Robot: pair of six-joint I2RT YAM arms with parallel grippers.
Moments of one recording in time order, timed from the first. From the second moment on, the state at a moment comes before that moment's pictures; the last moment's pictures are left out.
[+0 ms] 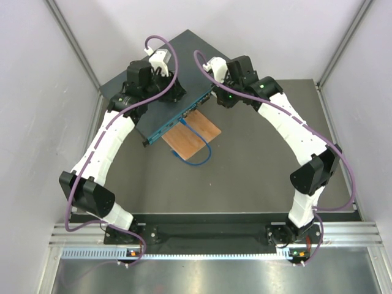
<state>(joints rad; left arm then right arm) -0.34 1.55 1.67 -0.49 0.27 -0.24 0.59 1.83 2.04 -0.87 -0.04 -0.26</state>
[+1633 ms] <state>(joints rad) -0.34 1.55 1.67 -0.49 0.28 -0.26 0.59 1.79 2.03 -0.86 -0.05 -0.28</state>
